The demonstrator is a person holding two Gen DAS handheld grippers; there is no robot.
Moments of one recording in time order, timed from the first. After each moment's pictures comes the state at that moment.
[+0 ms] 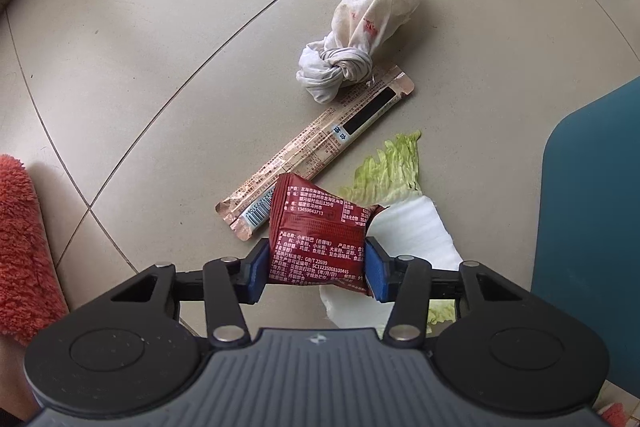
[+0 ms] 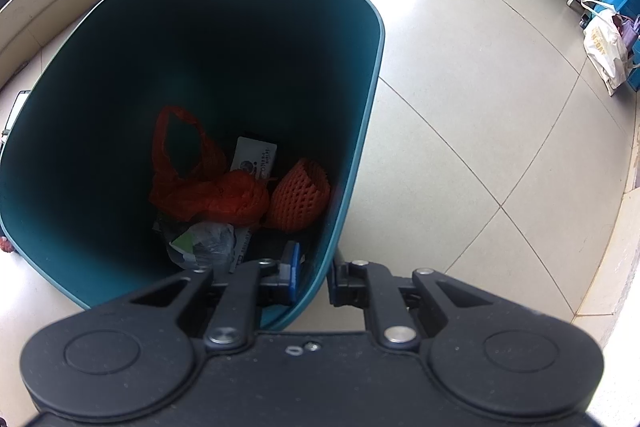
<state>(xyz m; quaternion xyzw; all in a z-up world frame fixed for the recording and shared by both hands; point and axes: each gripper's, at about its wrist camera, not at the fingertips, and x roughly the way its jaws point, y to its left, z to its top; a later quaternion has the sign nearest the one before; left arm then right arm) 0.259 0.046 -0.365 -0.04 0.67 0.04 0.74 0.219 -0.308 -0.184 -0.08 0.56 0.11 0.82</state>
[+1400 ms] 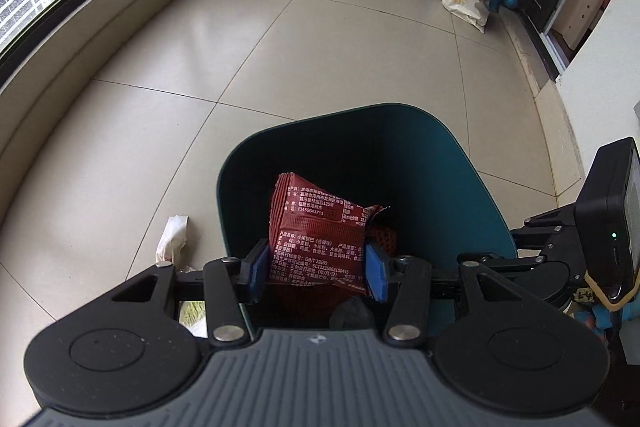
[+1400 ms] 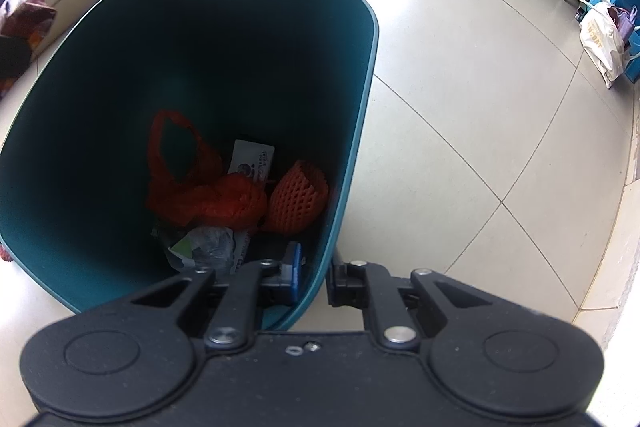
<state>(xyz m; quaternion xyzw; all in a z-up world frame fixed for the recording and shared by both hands) 0.227 -0.155 -0.074 0.06 0.51 -0.18 0.84 0.220 -0.312 -0.181 -0.07 0.56 0.11 0.82</state>
